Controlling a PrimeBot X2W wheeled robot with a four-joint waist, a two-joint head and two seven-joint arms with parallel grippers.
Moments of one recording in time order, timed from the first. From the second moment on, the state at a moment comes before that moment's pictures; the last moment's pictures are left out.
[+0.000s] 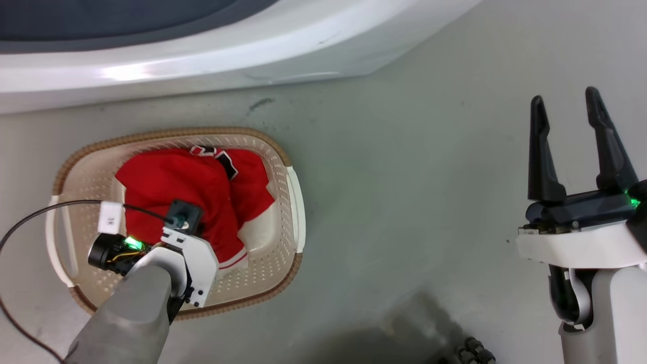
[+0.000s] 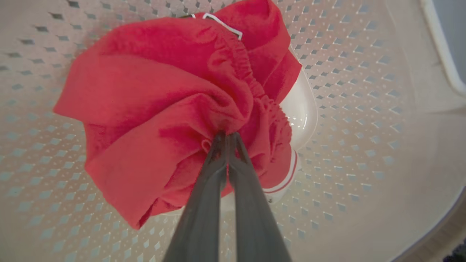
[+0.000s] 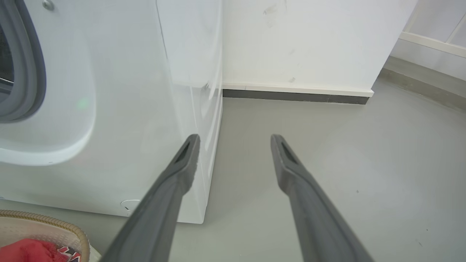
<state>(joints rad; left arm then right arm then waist) -0.72 0.29 -0.68 1.15 -0.39 -0.07 -0.14 -0.28 -0.05 0.00 -0.10 0.08 0.13 -0.26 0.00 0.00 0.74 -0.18</state>
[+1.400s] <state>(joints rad) -0.41 0.22 -0.50 0.82 -0.40 0.04 -0.26 -0.08 -0.05 0.01 -0.03 0.03 0.13 -0.26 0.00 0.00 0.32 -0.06</state>
